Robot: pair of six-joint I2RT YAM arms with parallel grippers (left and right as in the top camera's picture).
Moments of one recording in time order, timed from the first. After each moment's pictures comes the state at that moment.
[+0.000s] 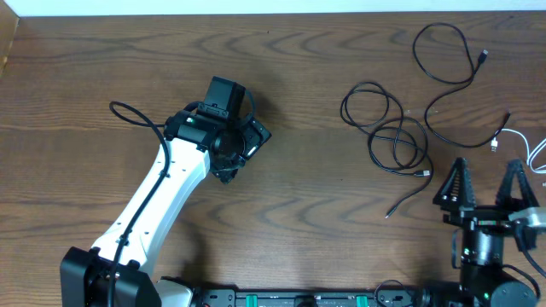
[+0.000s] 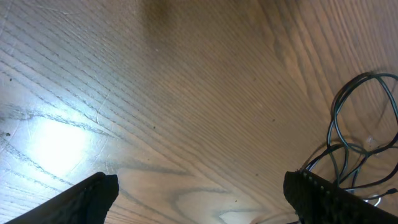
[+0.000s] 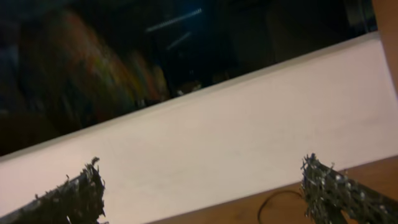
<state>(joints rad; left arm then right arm) -0.34 1.51 1.20 -0.94 0.18 -1.12 -0.11 0.01 0.22 0.16 -0.06 0.36</state>
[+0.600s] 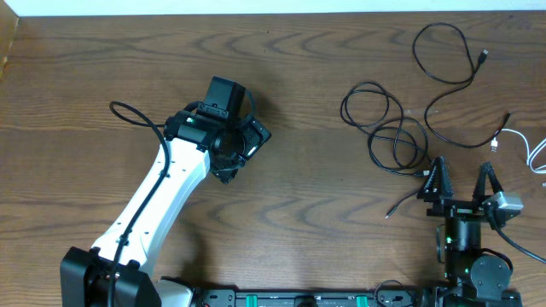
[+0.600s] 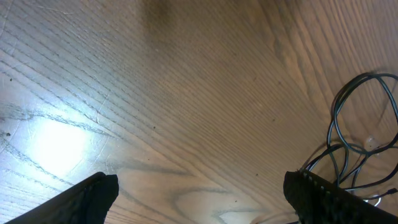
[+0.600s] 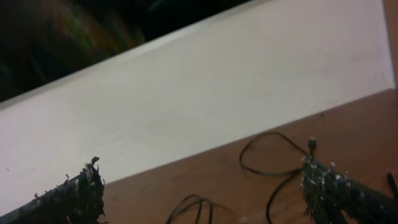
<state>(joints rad) -0.34 1.51 1.20 -0.94 0.18 -1.12 -0.11 0.01 0.01 0.19 -0.05 0.37</state>
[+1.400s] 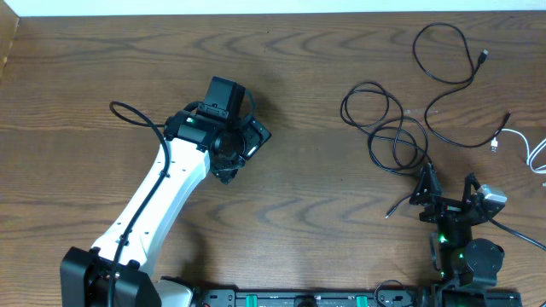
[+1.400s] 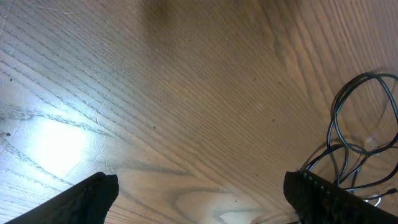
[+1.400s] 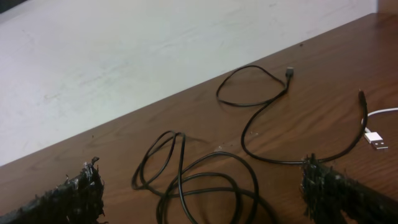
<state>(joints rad) -0.34 1.51 1.20 -0.94 0.18 -1.12 -0.11 0.01 0.01 -0.07 -0.04 0.38</state>
